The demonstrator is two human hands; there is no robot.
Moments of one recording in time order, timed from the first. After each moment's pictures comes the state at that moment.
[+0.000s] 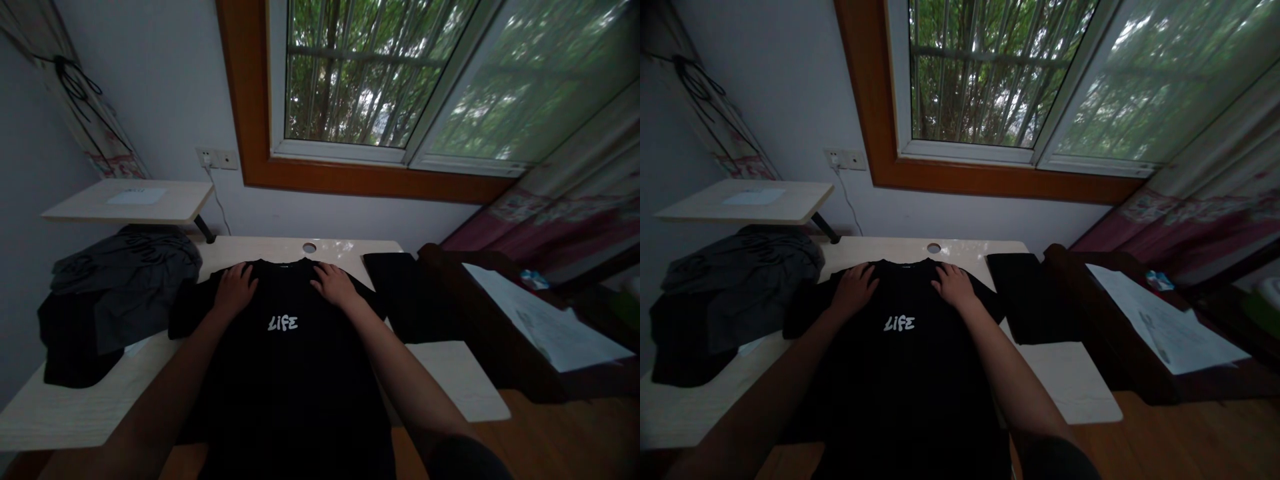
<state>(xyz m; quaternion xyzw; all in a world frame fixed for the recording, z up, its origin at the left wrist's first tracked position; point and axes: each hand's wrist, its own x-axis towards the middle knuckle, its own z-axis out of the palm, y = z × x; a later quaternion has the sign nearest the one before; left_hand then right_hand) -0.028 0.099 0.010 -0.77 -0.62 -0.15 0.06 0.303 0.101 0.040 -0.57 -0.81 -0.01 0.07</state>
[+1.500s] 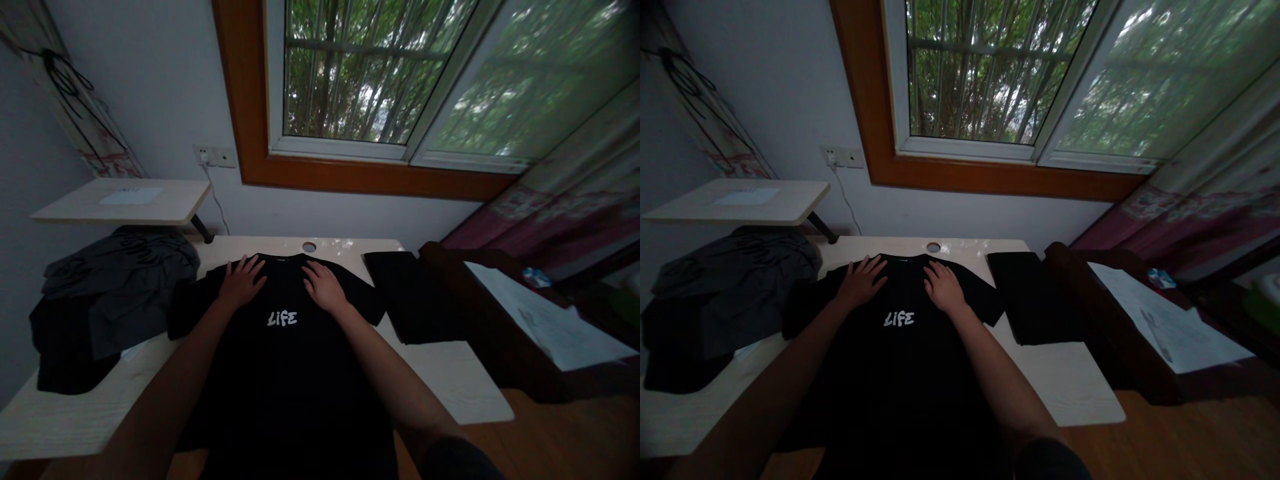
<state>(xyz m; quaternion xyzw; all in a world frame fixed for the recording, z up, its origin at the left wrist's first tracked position) -0.019 0.122 0.011 -0.81 -0.58 -0.08 0.02 0.277 0.101 0.018 -0.53 -0.83 0.01 0.19</state>
